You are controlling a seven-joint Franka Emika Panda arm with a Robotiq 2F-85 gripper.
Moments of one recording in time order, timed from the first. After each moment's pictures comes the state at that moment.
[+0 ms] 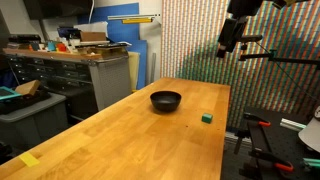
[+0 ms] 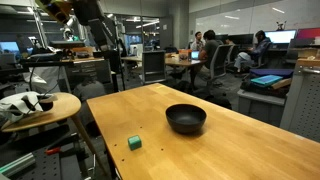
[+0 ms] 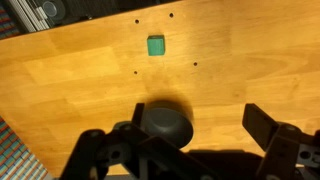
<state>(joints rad) -0.02 -0.76 0.26 -2.77 -0.02 2.20 0.42</state>
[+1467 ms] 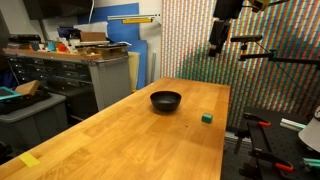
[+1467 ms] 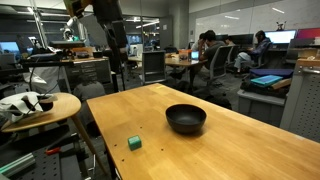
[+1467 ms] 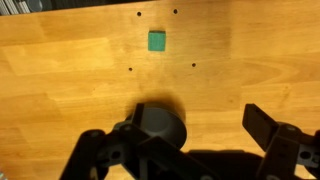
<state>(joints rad) -0.02 -0.58 0.09 -2.66 -0.01 2.20 0.17</state>
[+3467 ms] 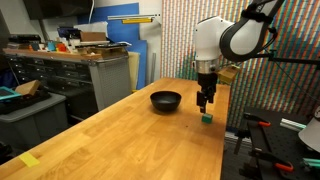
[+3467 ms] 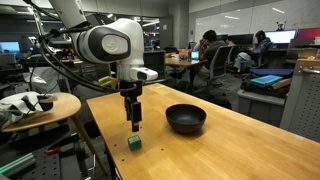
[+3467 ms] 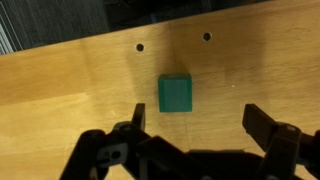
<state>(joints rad) 0.00 0.09 0.01 -2.66 -0.17 2.64 0.36</state>
